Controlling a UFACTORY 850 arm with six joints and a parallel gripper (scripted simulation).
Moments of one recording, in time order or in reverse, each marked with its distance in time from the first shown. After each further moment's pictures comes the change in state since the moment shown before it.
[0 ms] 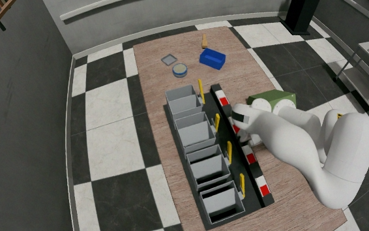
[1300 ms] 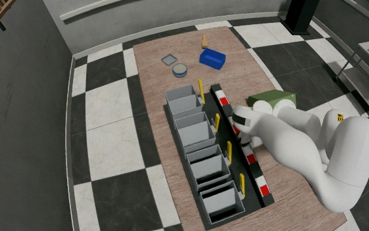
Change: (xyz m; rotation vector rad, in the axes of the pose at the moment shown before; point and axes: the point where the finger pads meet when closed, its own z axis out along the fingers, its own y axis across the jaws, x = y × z) arm 0.010 0.000 0.000 0.000 0.000 0.000
